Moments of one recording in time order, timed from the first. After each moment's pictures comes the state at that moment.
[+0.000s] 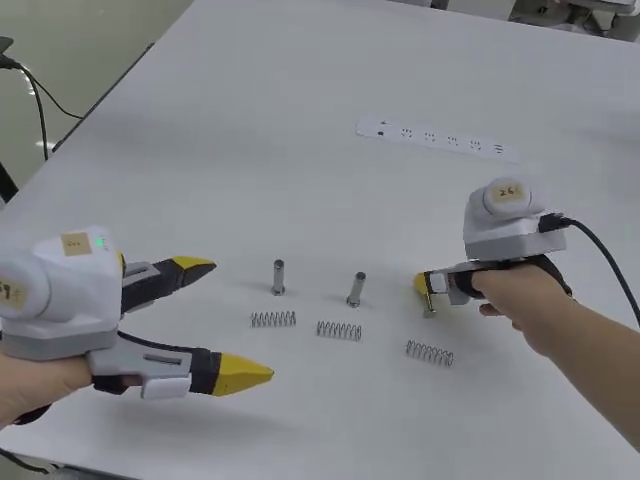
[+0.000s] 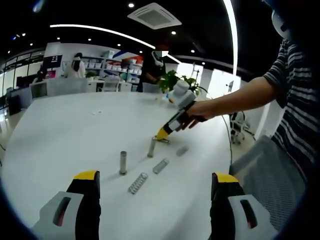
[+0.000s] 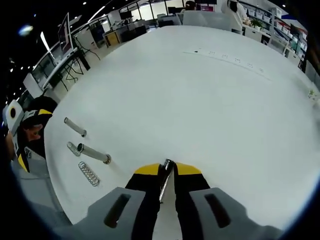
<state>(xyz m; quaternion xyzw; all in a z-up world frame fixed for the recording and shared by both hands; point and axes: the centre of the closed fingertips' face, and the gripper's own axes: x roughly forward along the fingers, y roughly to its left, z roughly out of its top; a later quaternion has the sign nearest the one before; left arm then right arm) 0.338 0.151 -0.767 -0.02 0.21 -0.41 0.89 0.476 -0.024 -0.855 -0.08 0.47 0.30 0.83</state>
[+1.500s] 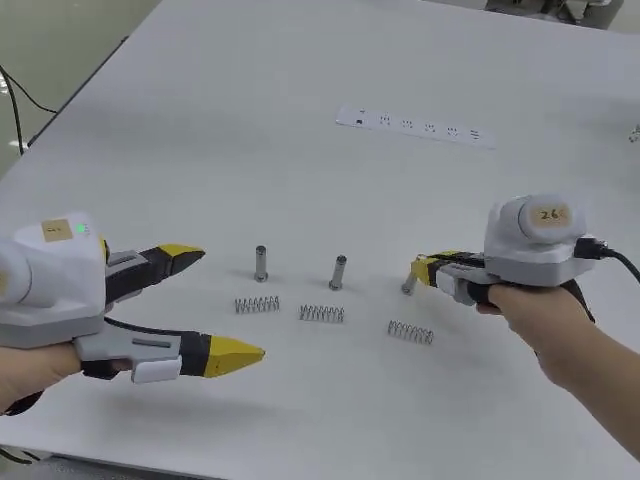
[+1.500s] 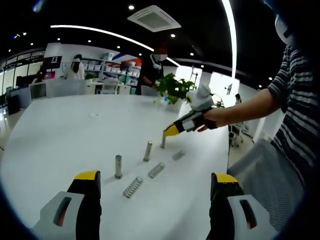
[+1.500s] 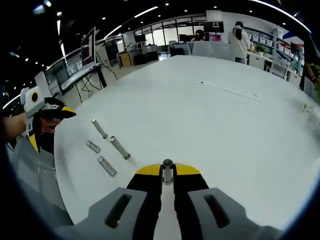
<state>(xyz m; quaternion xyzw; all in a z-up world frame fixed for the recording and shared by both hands) 0.335 0.141 -0.761 -0.03 0.20 -0.41 0.89 0.447 -0.035 -0.811 -0.06 0.34 0.34 0.87</state>
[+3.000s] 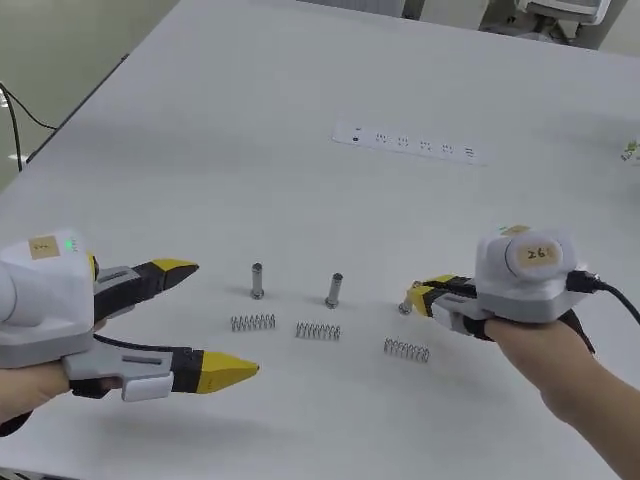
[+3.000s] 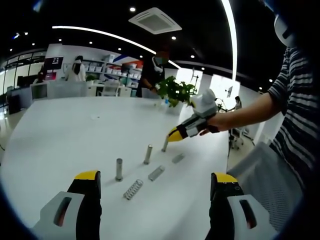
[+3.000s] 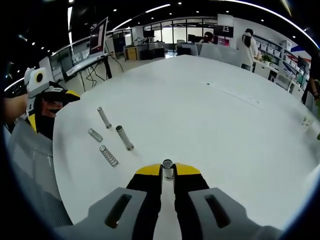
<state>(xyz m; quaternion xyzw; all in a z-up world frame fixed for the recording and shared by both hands) 0.335 0.142 -0.754 -0.03 0.19 -0.41 0.89 0.441 -0.037 -0.815 -0.11 0.33 0.36 0.86</state>
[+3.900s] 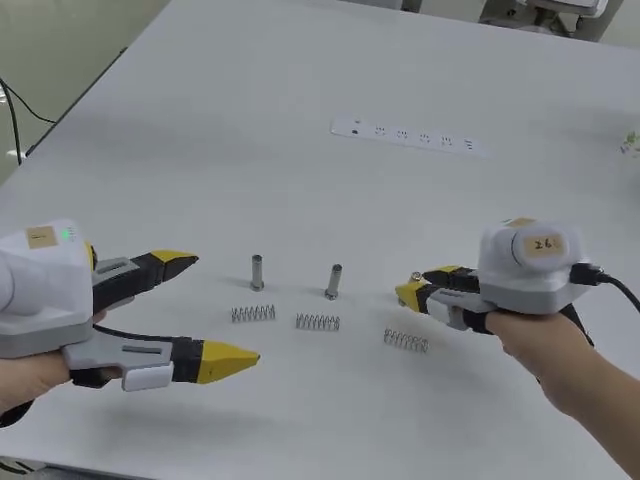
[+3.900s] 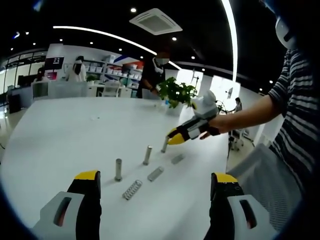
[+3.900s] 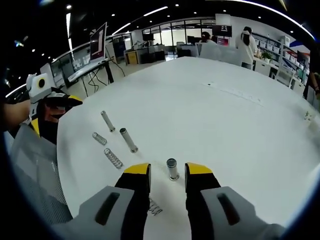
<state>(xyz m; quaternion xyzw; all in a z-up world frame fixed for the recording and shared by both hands) 0.333 0.142 -0.751 -0.04 0.19 -0.41 0.89 0.437 -0.036 -0.812 -0.09 0.33 0.37 0.87</state>
